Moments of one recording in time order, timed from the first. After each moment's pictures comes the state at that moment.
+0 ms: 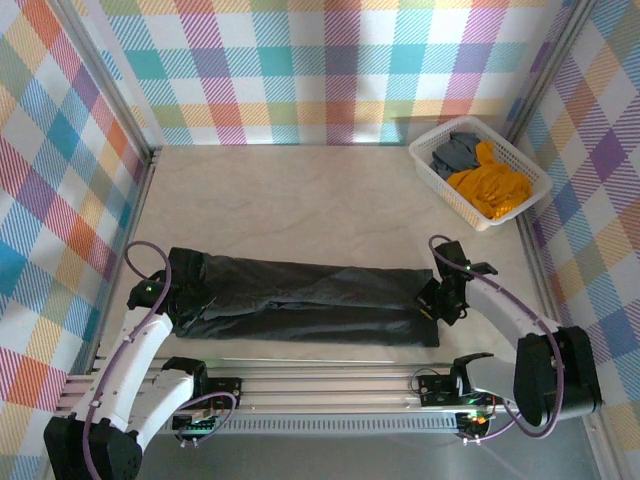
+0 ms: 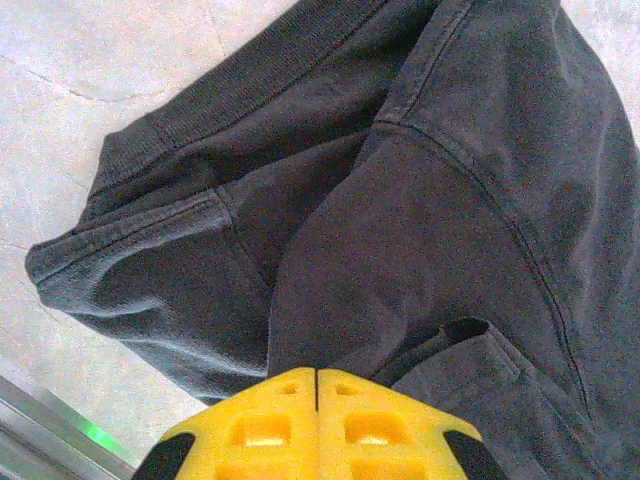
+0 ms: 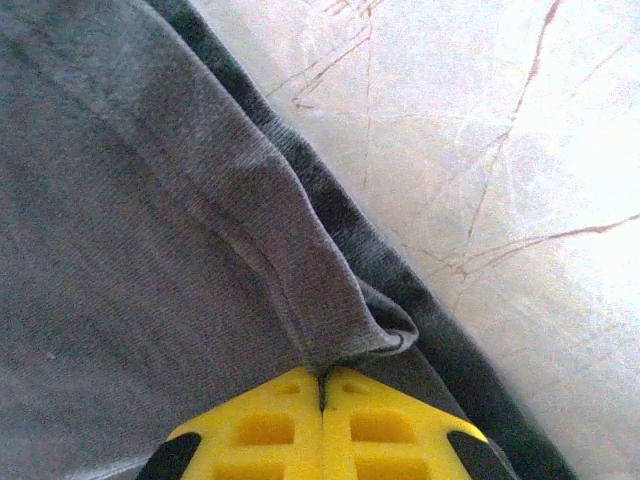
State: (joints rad) left arm -0.14 0.84 0.69 -1.05 -0.16 -0.95; right arm 0.21 1.20 0.58 -0.79 -0.14 0.93
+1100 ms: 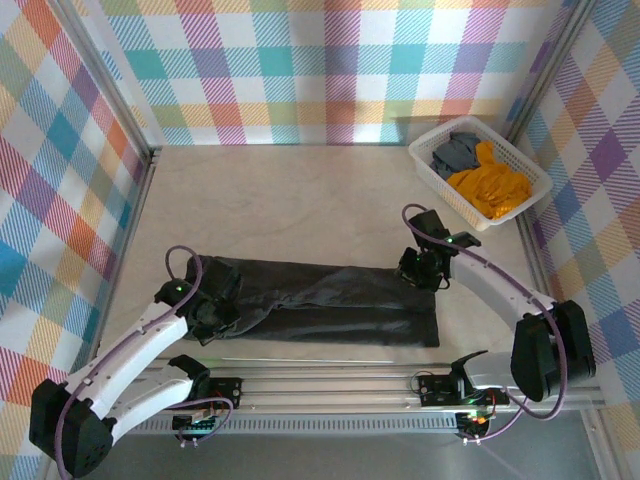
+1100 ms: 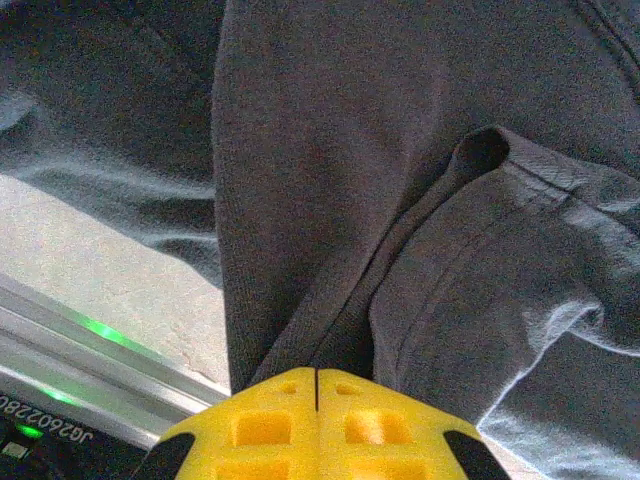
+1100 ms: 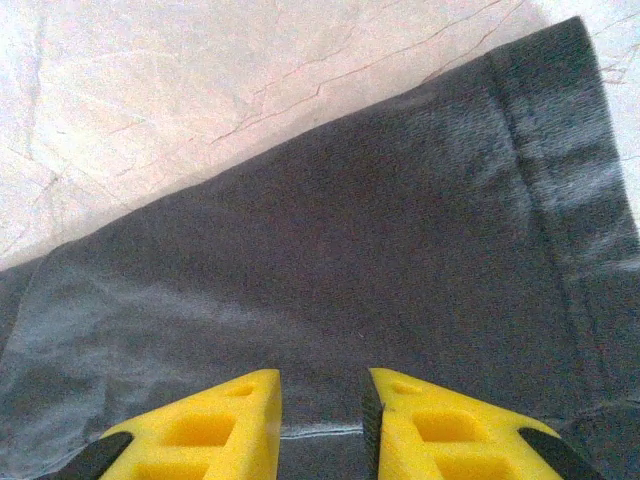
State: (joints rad) left arm -0.52 0.92 0.66 -1.13 -0.12 -1.11; right arm 0.39 1.33 0.88 -0.80 -0.09 0.84
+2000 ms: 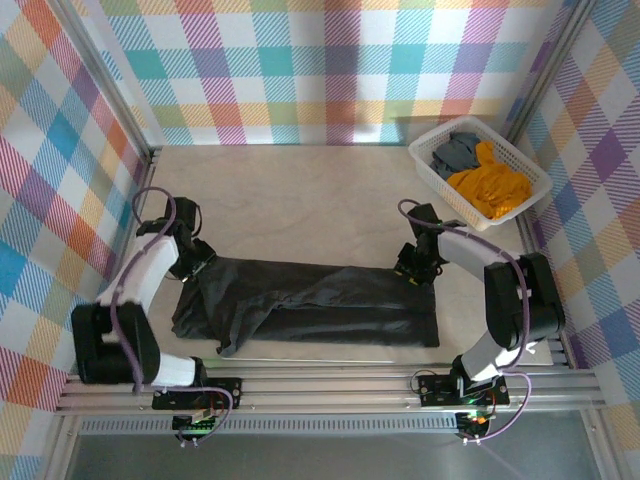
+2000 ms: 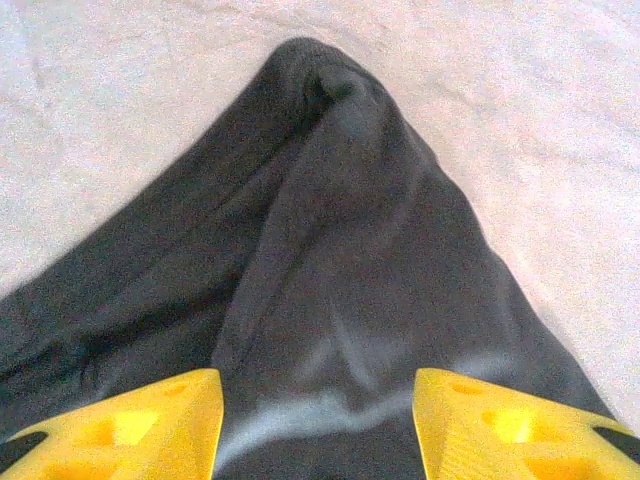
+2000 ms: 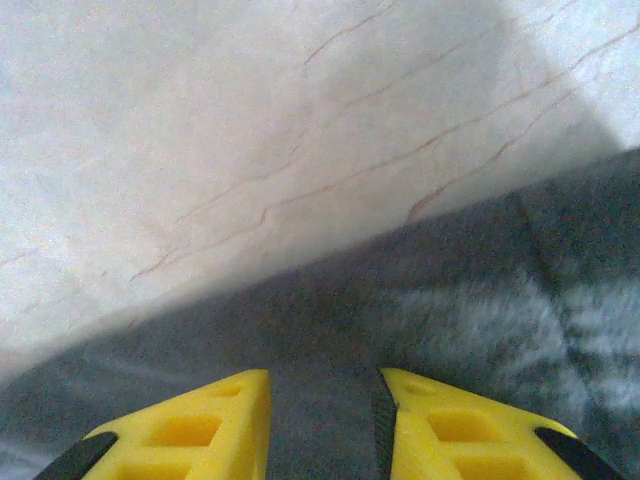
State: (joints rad) left arm 0.06 1.43 1.00 -0.90 -0.06 -0.77; right arm 0.28 1.62 0.95 -0.71 -0.14 0.81
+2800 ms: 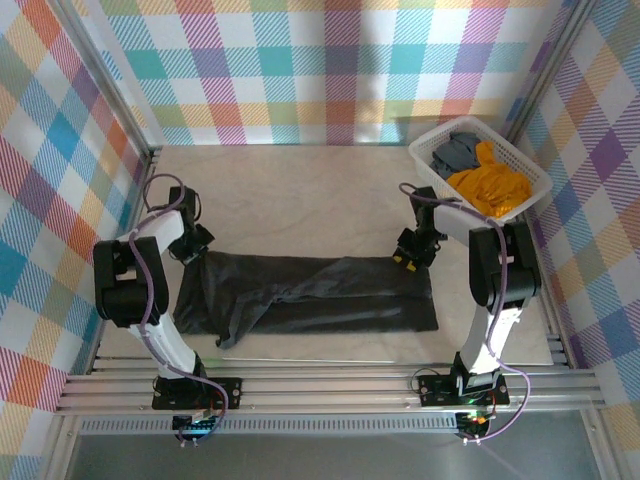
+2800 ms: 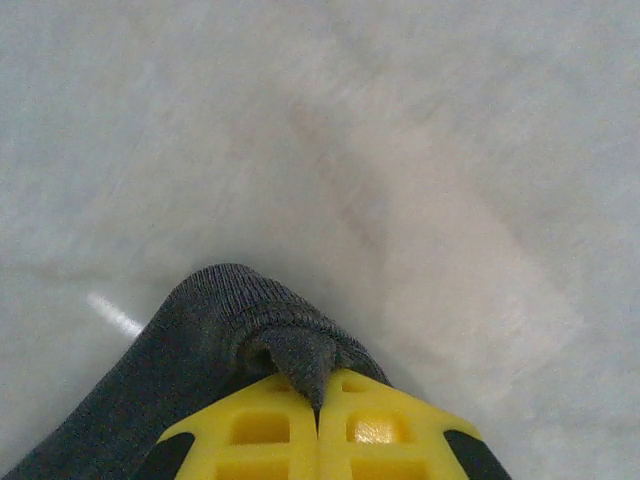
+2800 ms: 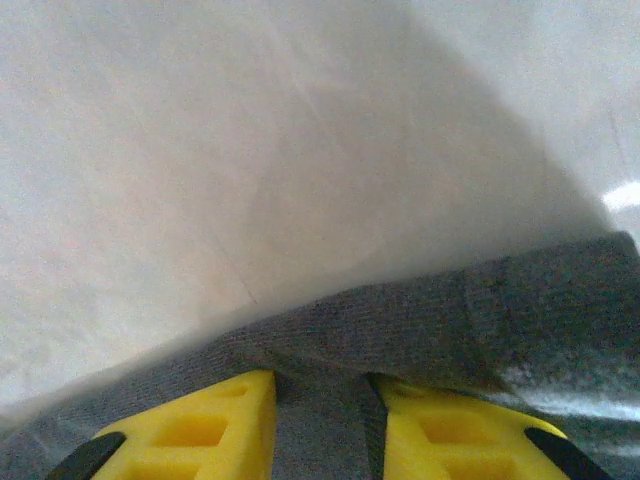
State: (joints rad) left arm 0.12 1.80 1.17 -0.68 -0.08 -0.68; right arm 0.19 1.90 1.22 -0.81 -0.23 0.73
